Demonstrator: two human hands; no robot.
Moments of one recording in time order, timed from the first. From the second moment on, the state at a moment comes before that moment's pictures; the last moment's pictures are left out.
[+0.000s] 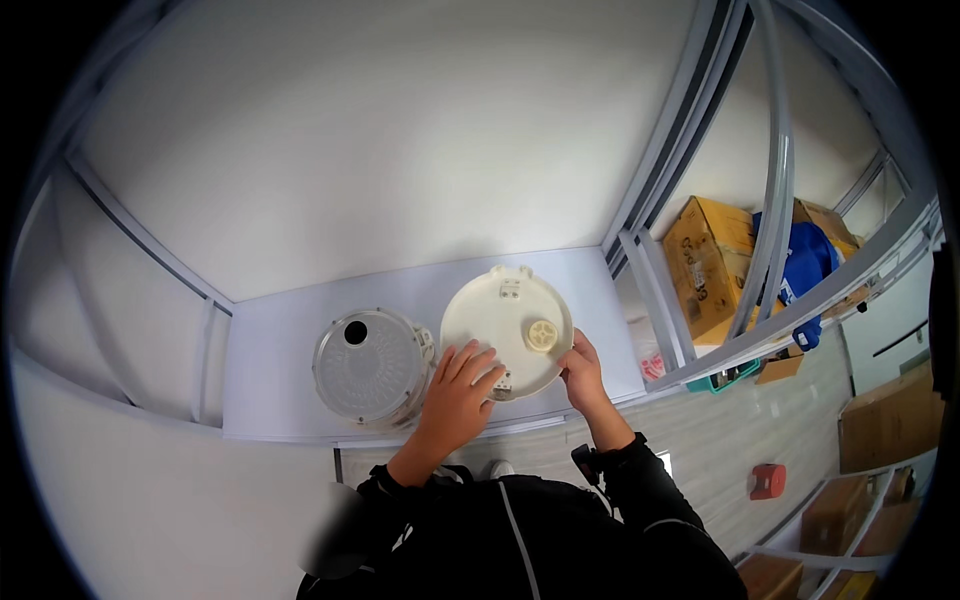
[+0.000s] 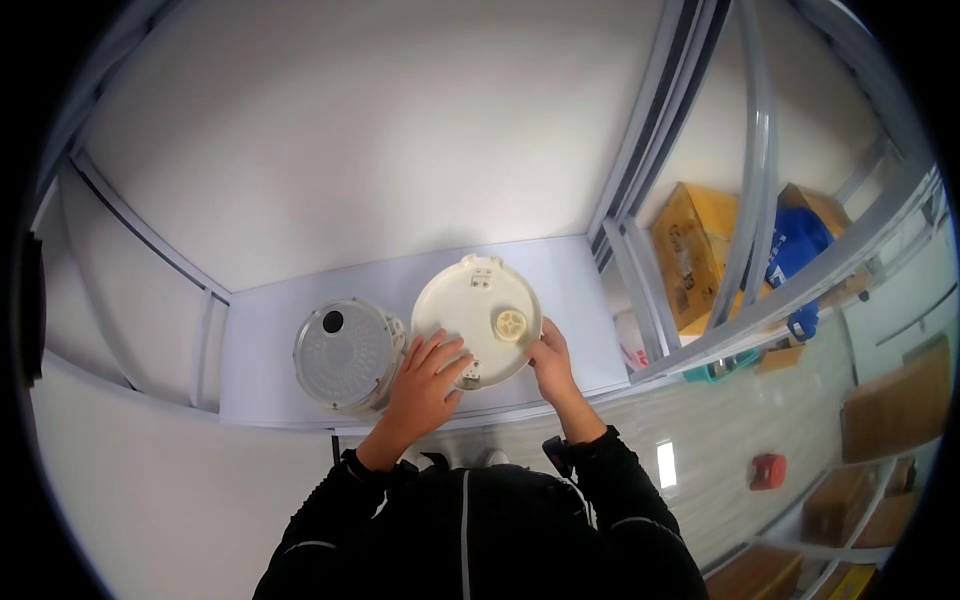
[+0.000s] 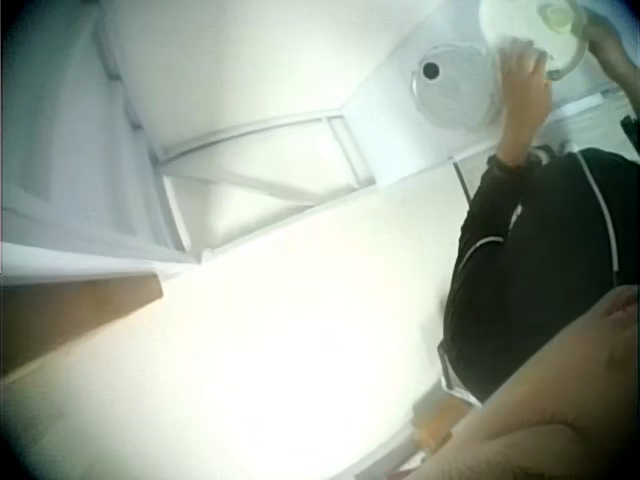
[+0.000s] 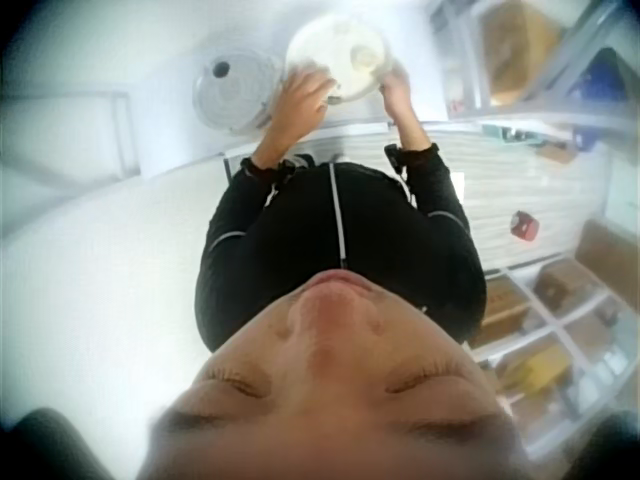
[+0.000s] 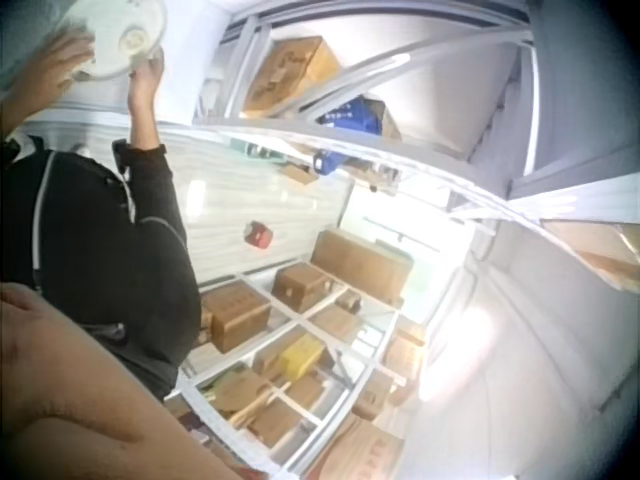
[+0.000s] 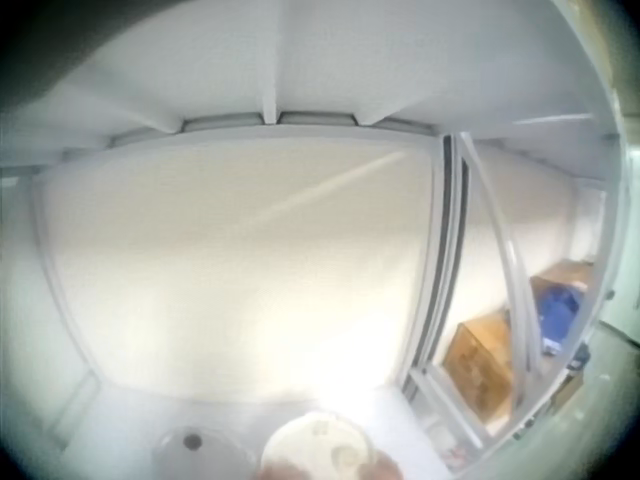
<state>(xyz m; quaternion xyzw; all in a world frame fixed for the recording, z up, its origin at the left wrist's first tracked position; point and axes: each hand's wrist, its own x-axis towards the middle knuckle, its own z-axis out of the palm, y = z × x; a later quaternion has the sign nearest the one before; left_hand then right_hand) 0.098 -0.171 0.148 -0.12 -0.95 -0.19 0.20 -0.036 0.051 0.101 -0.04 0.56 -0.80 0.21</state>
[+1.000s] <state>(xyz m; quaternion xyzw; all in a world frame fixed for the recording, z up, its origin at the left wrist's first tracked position) 0.115 -0.176 0.042 -0.15 -0.96 -0.21 0.08 -0.056 0.038 0.036 0.00 0.69 -0.63 0.37</state>
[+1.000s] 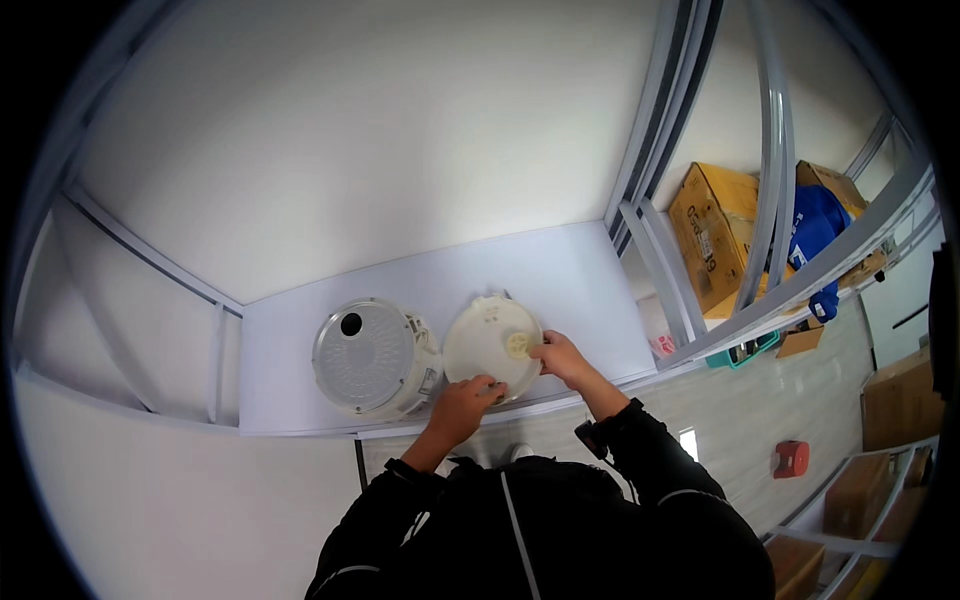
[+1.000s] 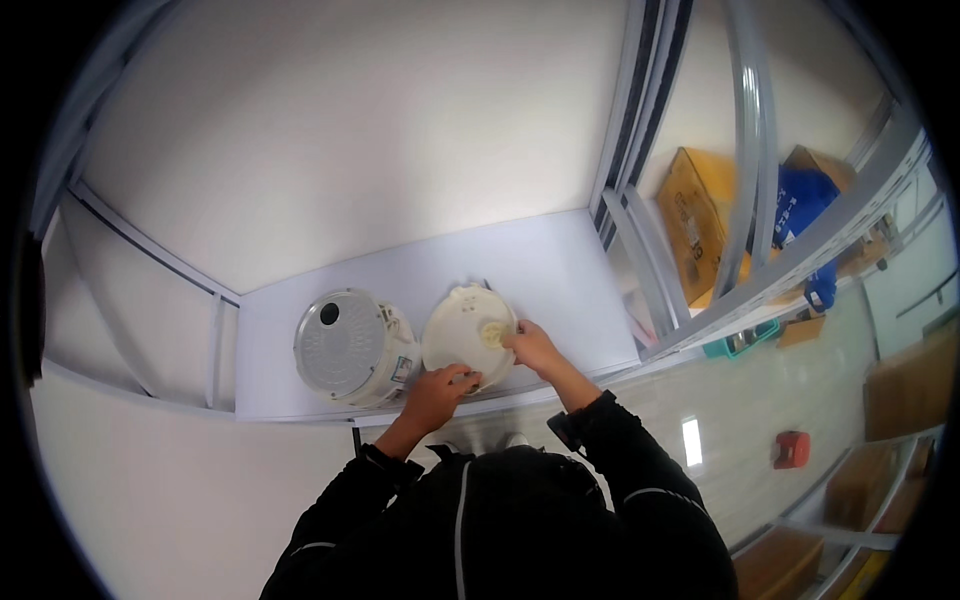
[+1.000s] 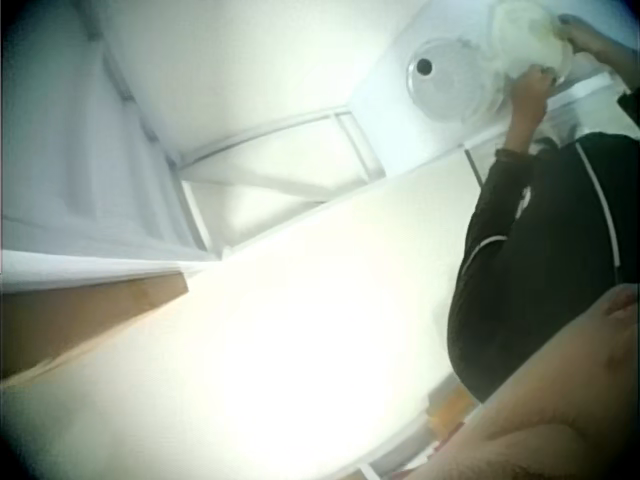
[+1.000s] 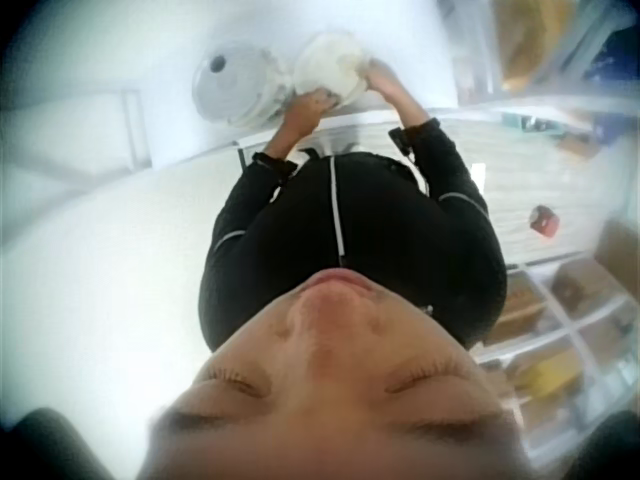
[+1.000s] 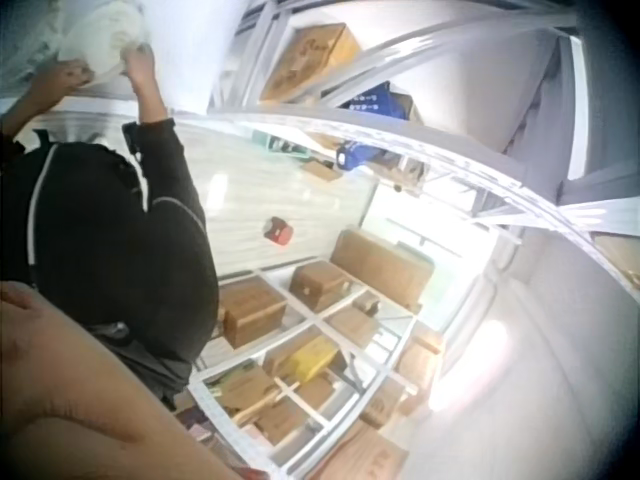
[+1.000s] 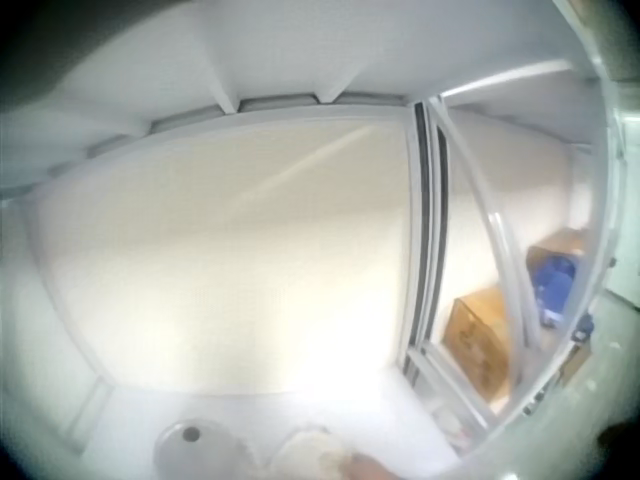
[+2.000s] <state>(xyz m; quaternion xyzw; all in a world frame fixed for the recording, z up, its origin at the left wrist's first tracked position) 0.123 -0.159 0.049 -0.11 -0.97 -0.22 0.08 -0.066 0.055 0.046 -0.14 0.97 -0.16 0.09</state>
